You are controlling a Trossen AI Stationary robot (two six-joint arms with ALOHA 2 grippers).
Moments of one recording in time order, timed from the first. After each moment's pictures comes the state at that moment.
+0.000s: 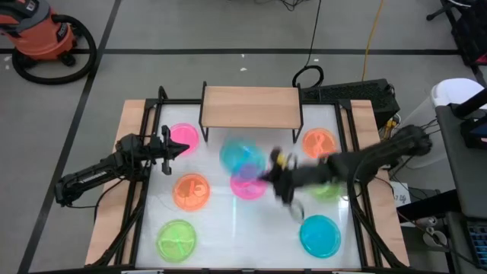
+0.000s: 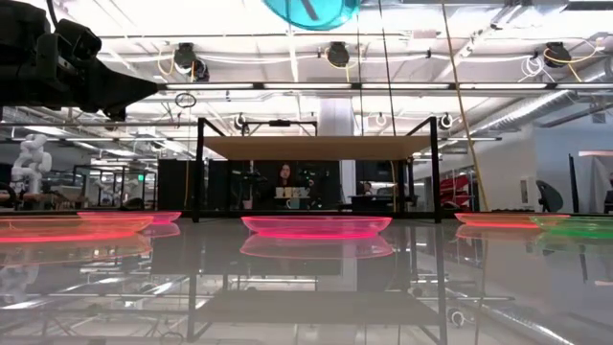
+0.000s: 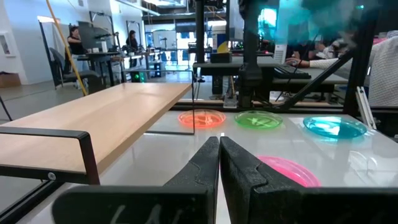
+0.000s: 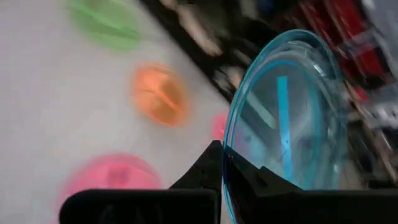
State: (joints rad) left arm 0.45 0.01 0.01 0.06 0.34 0.02; right arm 0.31 1.36 1.18 -0.30 0.36 -0.66
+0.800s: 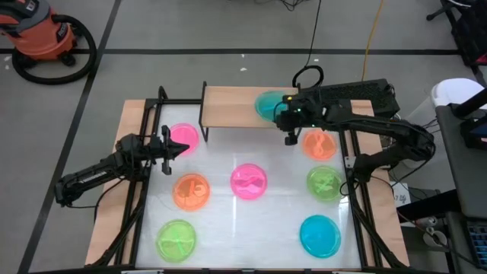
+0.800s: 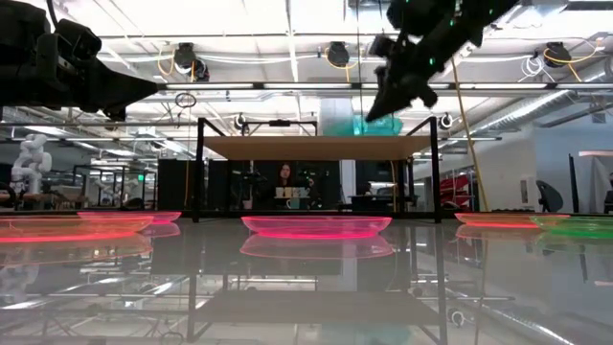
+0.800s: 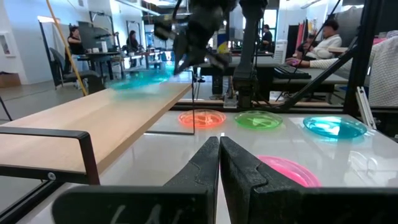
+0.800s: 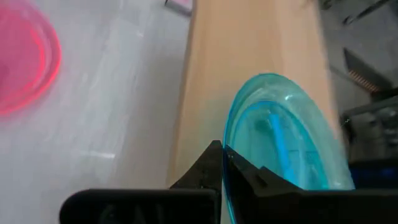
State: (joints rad) left arm 0.45 0.01 0.01 0.06 0.34 0.02; right arm -0.43 1.33 0.96 -0.34 -0.01 -0.70
